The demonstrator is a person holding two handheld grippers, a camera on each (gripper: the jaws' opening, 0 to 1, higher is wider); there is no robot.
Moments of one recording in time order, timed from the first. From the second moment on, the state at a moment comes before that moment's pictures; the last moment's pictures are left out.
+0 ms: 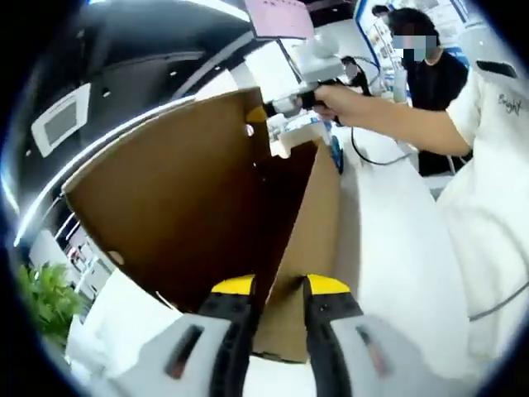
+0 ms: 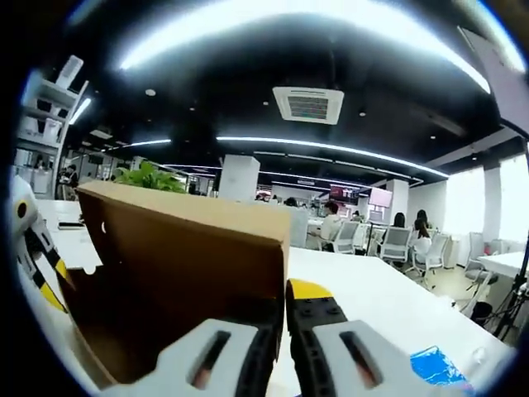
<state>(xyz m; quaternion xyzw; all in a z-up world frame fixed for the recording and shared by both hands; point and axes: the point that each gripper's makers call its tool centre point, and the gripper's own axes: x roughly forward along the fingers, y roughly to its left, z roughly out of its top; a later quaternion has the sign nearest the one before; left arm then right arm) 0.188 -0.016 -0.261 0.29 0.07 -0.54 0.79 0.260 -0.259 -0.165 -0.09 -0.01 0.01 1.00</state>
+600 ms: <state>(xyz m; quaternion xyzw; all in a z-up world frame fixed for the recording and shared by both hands) 0.179 -0.011 -0.207 0.06 0.00 -0.54 0.84 0.253 -0.254 -0.173 -0.09 -0.02 0.01 1.00</state>
